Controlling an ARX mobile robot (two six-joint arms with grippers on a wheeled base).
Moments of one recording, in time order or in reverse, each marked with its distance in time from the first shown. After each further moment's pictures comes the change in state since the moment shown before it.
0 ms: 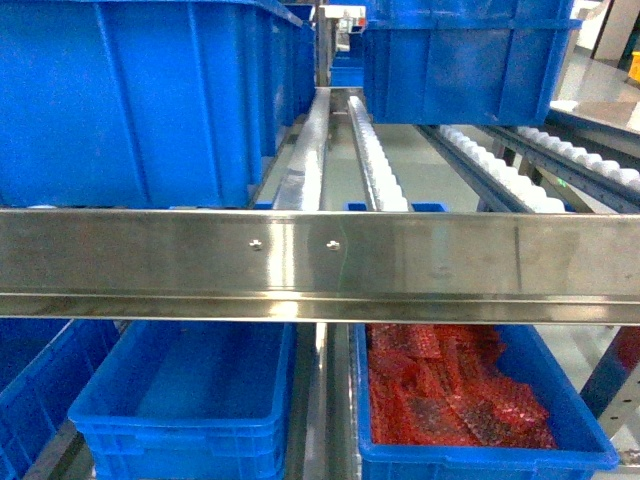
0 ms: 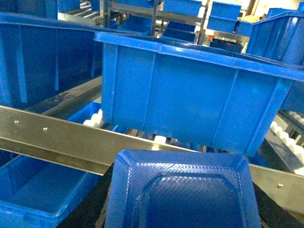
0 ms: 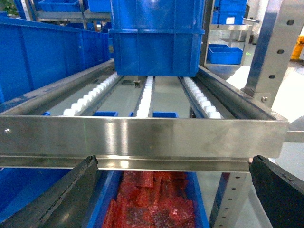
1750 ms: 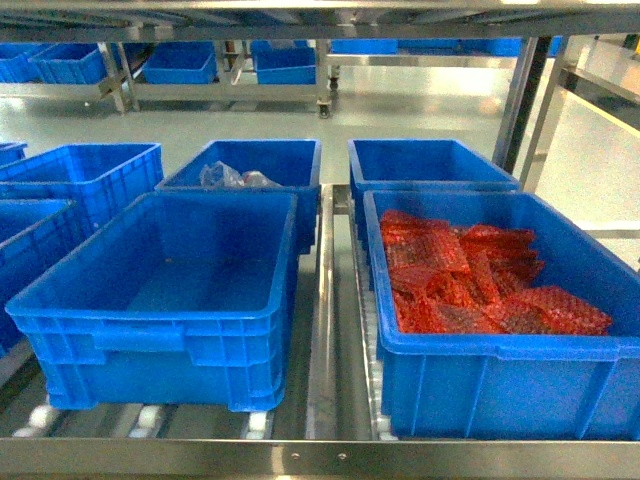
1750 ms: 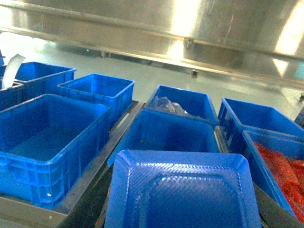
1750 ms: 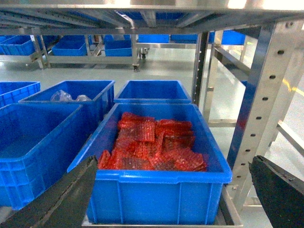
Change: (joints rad) left arm 0.001 -0.001 0.000 -0.002 -0.002 0.000; right arm 0.000 0.000 0.000 0.002 0.002 0.000
